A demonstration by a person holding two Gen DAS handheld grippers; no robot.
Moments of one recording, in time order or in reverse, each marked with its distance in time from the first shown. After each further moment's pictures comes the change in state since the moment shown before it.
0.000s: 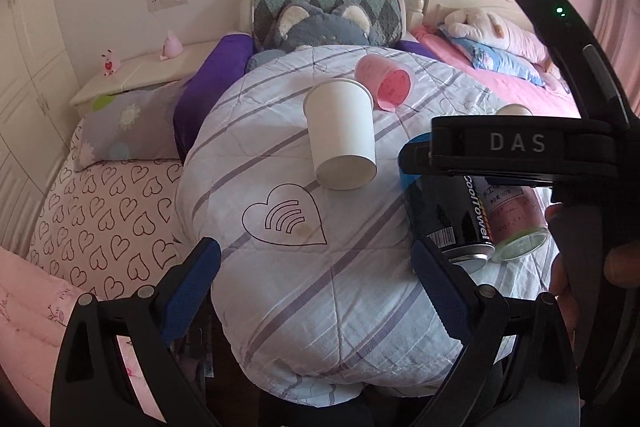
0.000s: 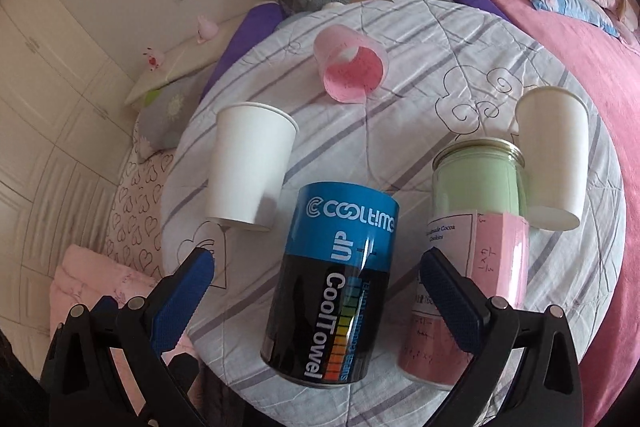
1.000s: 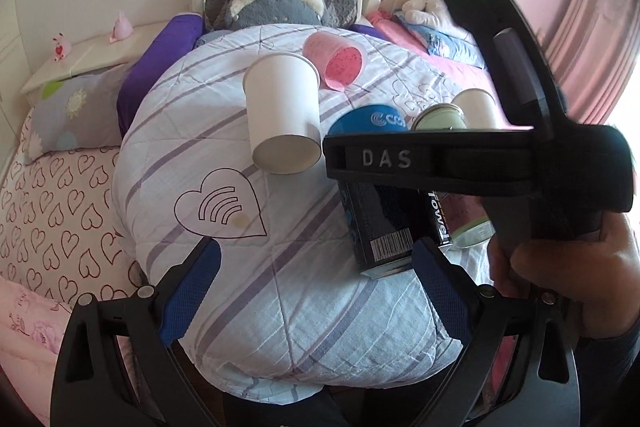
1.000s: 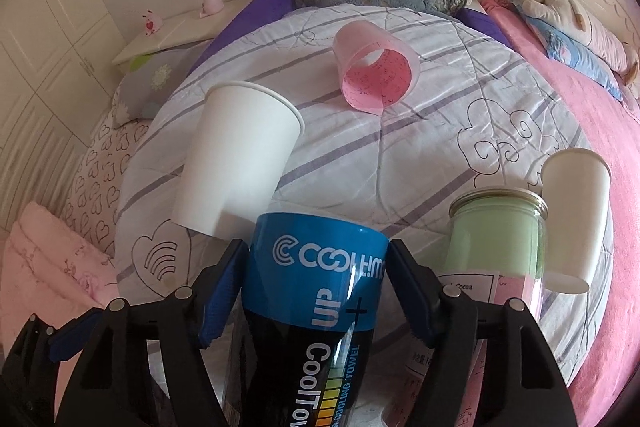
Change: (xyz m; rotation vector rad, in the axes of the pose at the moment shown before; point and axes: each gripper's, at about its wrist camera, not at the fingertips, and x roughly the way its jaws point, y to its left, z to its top) left arm 0.023 -0.010 -0.002 0.013 0.068 -0.194; right arm 0.024 0.028 0.005 -0.178 -0.026 -0.114
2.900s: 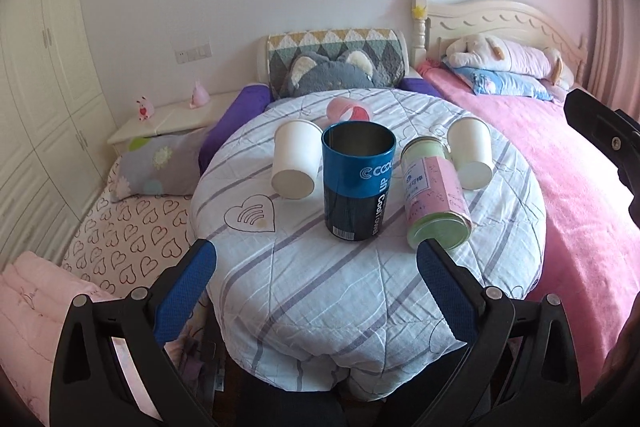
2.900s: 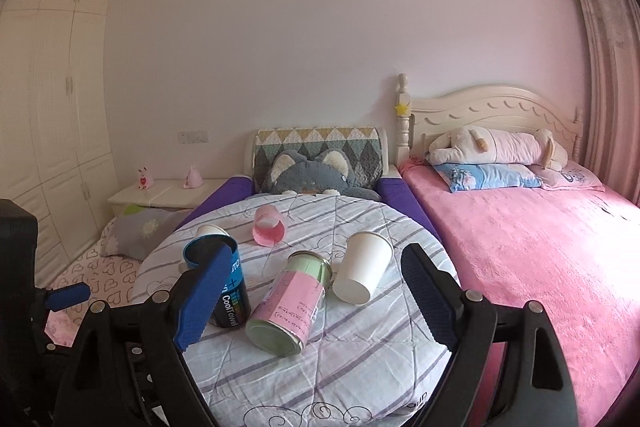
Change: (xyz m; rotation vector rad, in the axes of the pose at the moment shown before) left arm -0.072 -0.103 -0.040 0.035 -0.260 0.356; right arm -0.201 -0.070 -0.141 0.028 -0.745 -0.146
